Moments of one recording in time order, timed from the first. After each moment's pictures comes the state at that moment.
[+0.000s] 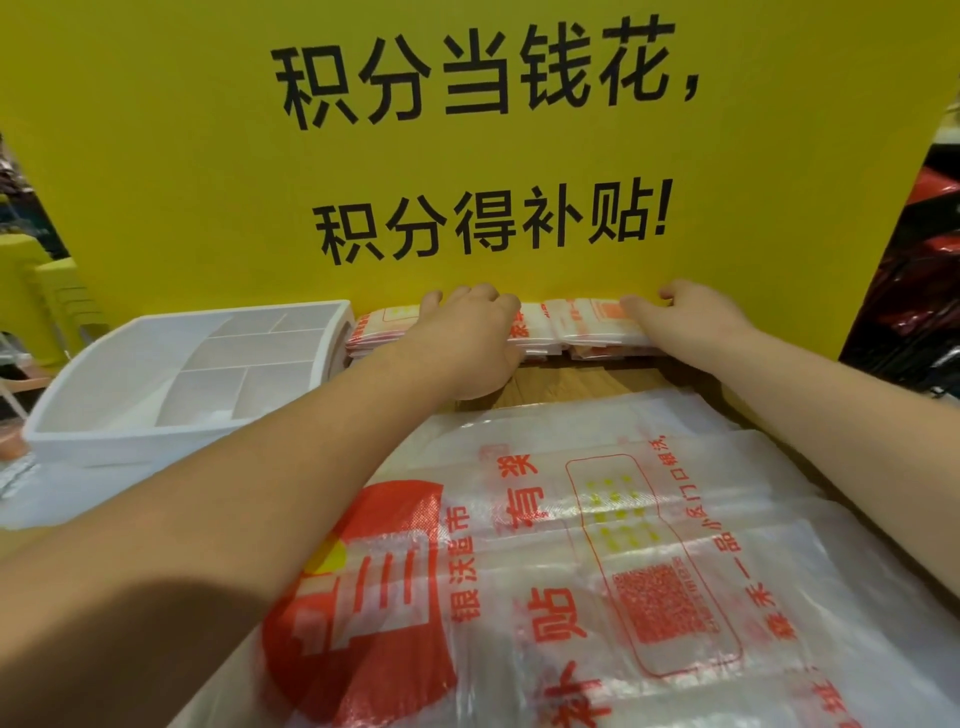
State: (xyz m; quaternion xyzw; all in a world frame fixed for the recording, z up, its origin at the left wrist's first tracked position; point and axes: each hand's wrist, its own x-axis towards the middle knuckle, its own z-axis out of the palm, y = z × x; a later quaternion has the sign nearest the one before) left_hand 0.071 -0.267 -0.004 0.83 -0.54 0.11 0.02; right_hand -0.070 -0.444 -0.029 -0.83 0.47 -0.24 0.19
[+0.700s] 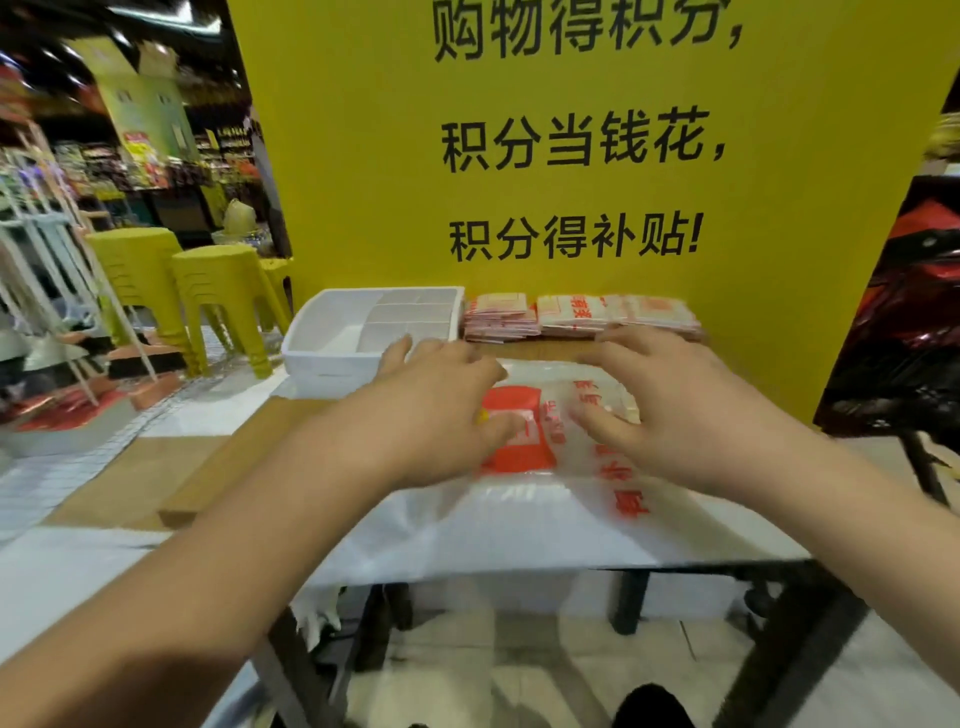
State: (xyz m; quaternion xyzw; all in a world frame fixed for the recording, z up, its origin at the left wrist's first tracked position) left_hand -0.043 -0.014 0.031 0.86 -0.51 0.07 -0.01; right_hand -0.185 -0.181 0.010 -0.97 0.16 -0.19 -0.01
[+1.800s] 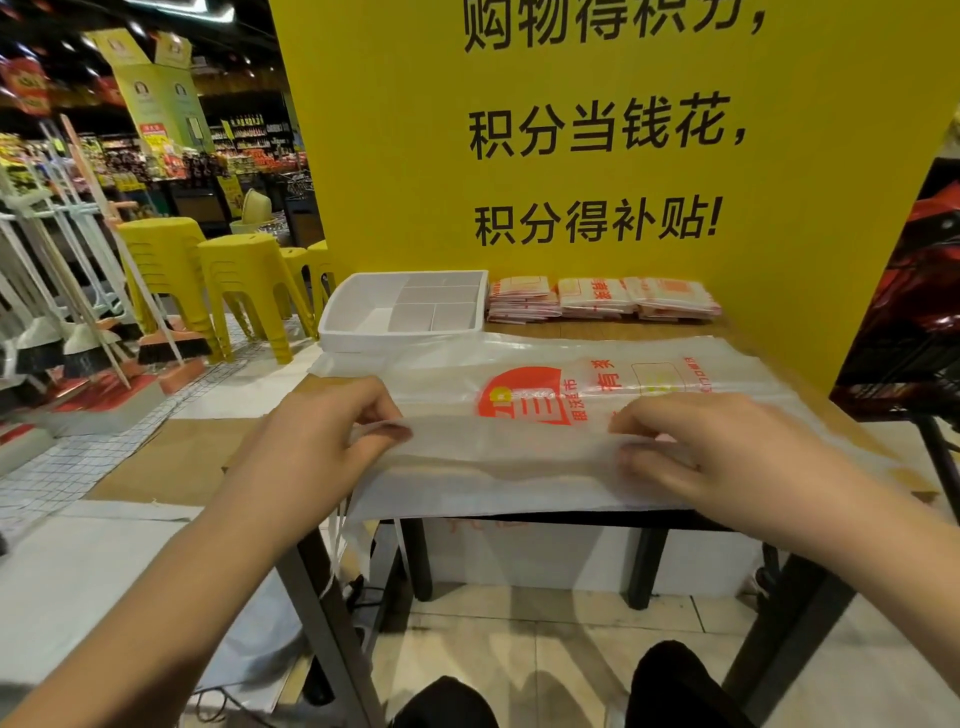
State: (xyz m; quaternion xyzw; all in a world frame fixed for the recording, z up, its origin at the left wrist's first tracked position) left_hand -0.018 0.108 -0.012 0.85 -0.43 0.12 0.27; right_hand -0.235 -0.145 -0.008 -0.98 0.12 -0.13 0.05
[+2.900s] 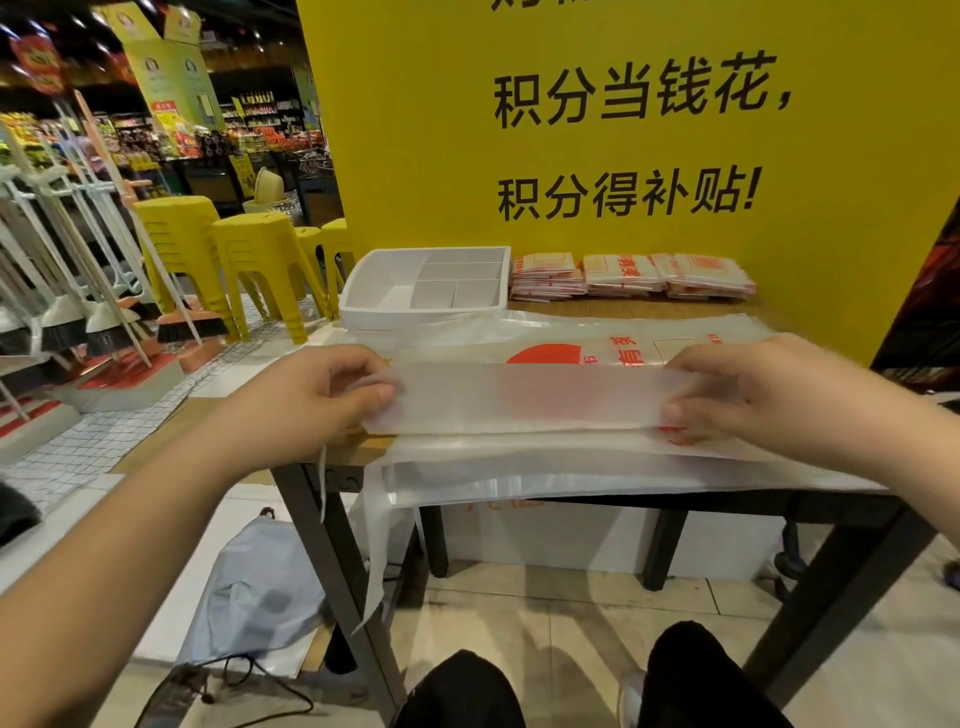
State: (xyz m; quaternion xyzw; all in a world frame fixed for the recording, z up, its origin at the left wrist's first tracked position) left_hand 0.019 0.123 0.005 0.85 -0.43 -0.05 0.30; right_hand -0.219 -0.168 0.004 -0.97 0.20 -0.09 0.07
